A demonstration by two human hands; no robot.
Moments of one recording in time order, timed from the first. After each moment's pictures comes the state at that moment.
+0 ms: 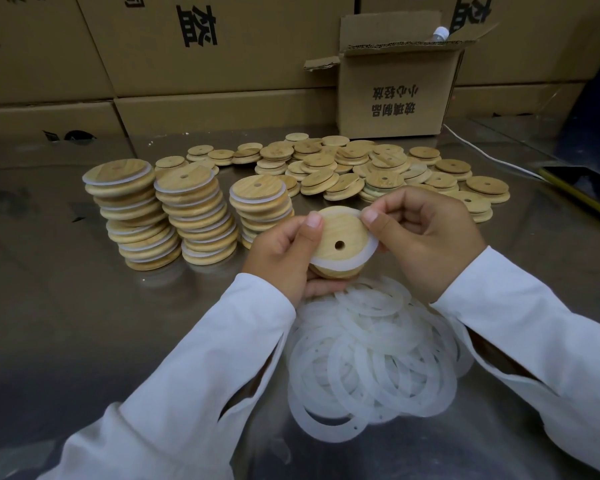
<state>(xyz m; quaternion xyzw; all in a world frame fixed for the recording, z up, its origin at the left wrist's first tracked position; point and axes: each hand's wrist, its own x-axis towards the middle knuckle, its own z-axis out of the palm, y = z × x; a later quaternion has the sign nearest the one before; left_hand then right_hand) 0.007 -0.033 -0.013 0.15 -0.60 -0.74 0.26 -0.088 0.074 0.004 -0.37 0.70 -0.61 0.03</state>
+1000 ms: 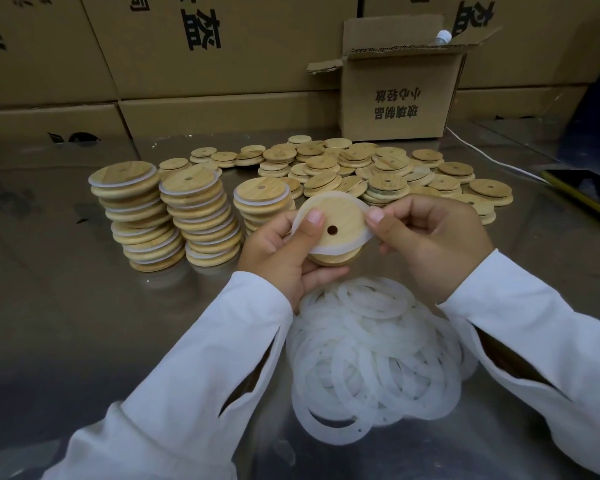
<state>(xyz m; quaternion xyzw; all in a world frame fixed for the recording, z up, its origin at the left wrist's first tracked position) 0.007 -0.039 -0.011 0.13 -0.53 -0.79 0.27 -0.083 0.075 0.008 -0.34 0.70 -0.63 0.05</state>
